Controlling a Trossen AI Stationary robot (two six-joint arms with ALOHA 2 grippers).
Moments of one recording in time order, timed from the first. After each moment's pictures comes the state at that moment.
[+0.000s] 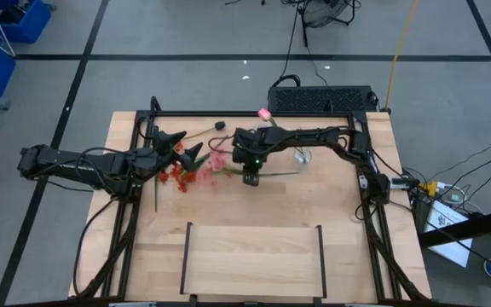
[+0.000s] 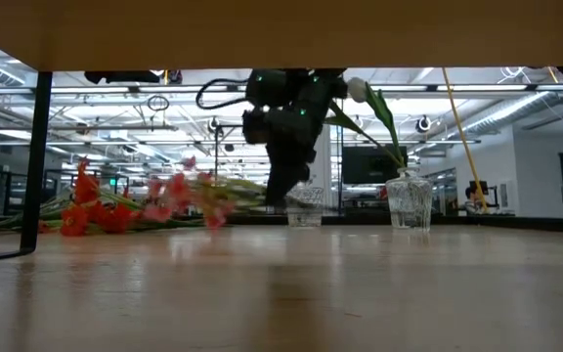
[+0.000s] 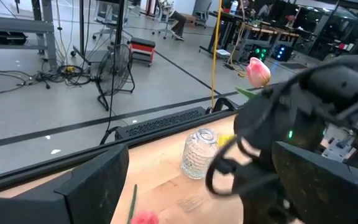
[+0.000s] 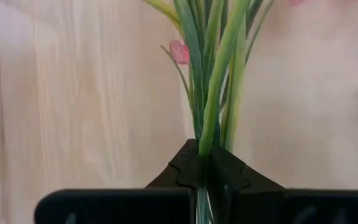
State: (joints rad) left arm -0.05 0.80 0.58 -0.03 -0.80 -0.48; right arm -0.27 2.13 1.63 -0.70 -0.34 -0.06
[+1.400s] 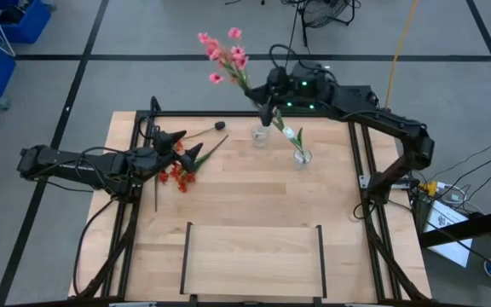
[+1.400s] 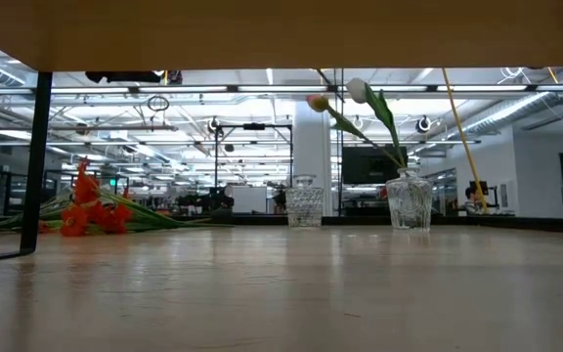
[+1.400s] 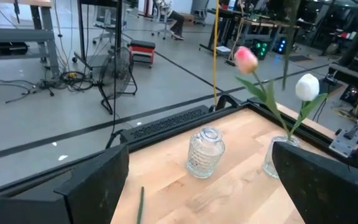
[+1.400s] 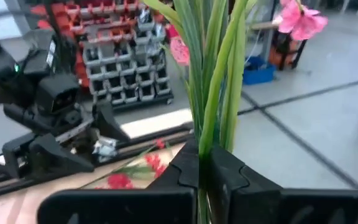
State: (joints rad) left arm -0.03 0.80 0.58 -0.03 -0.79 -0.42; right arm -0.43 1.57 1.63 -0.27 -0.13 0.05
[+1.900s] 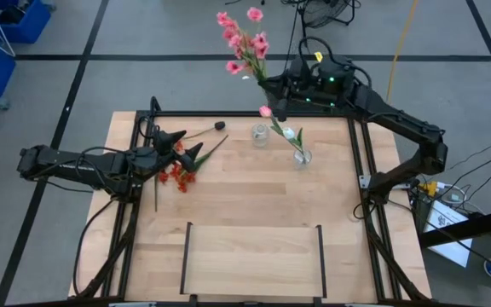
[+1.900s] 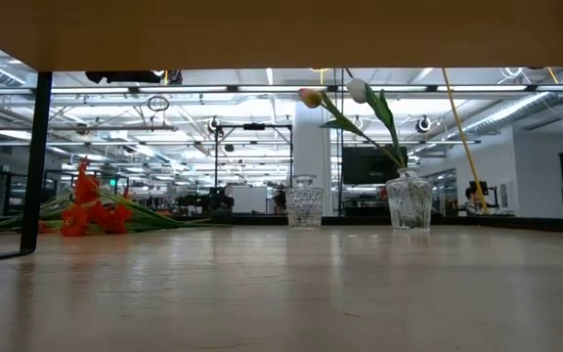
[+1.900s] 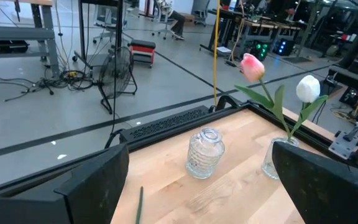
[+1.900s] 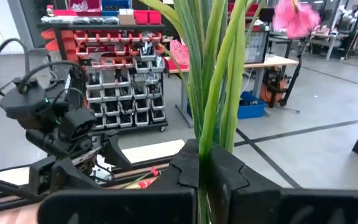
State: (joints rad) left arm -0.03 0.80 0.58 -0.03 -0.79 -0.42; right arm -0.43 1.44 1.63 -0.26 -0.13 -0.01
